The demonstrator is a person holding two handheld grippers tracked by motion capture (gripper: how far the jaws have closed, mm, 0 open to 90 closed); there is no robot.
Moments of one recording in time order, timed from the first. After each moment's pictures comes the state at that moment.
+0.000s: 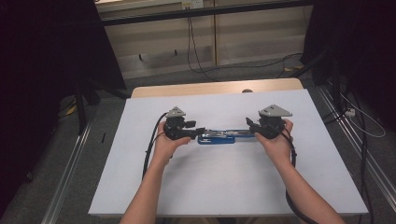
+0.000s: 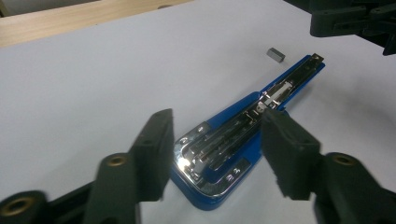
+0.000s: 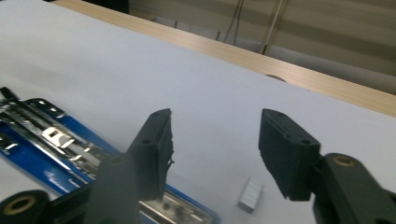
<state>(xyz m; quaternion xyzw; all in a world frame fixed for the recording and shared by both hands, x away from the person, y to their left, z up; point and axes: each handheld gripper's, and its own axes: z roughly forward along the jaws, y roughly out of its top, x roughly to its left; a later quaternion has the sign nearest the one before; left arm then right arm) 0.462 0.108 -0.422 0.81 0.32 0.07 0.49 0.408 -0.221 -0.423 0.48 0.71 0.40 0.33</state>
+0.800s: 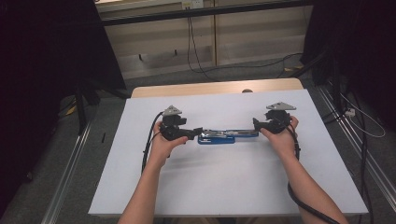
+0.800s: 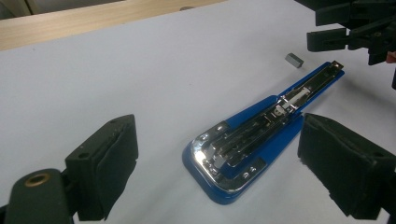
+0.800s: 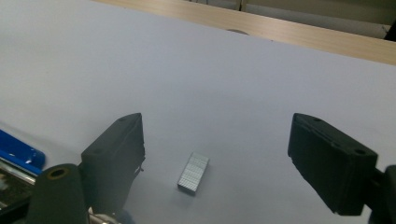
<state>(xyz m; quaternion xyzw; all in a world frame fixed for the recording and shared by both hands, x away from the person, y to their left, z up) 0.463 0.117 -0.418 0.81 0.34 0.08 0.47 0.436 -0.251 -0.448 0.55 0.69 0.35 0.31</state>
